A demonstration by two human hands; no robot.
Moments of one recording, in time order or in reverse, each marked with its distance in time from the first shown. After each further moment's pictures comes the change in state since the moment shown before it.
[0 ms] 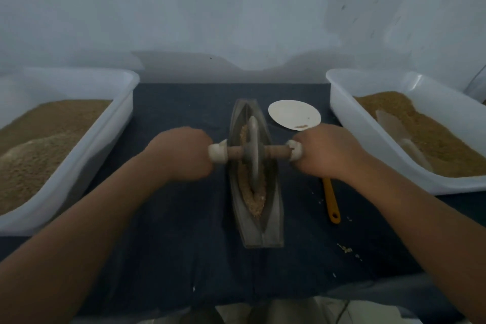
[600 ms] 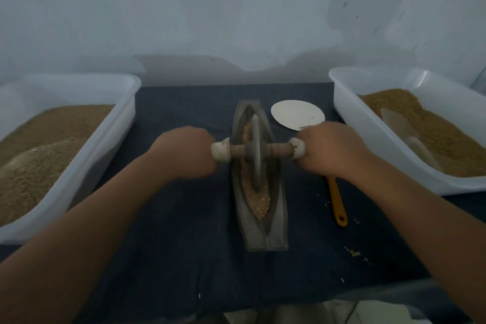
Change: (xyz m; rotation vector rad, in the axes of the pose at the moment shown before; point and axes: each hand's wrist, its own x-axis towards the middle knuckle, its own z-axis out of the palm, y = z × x) left_hand 0.013 -0.005 0.001 0.020 0.009 -0.045; right_hand 0.004 -0.006 -0.006 -0.008 0.003 0.021
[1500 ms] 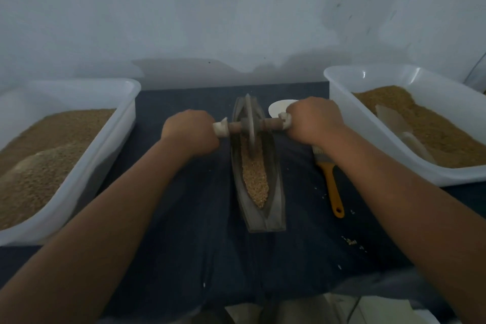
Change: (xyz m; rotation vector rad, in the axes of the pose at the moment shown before) left_hand 0.036 0.007 -0.013 -0.014 0.139 -0.124; right_hand 0.050 -0.004 -0.014 -0.032 0.136 0.066
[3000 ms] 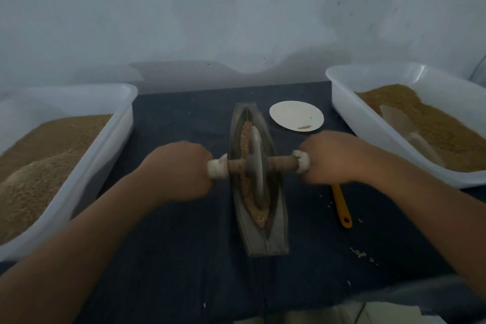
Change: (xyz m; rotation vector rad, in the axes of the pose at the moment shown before) left_hand -0.057 -0.022 0.007 0.028 -0.145 0.212; right_hand -0.056 0.012 -0.005 0.164 -0.490 -0.092
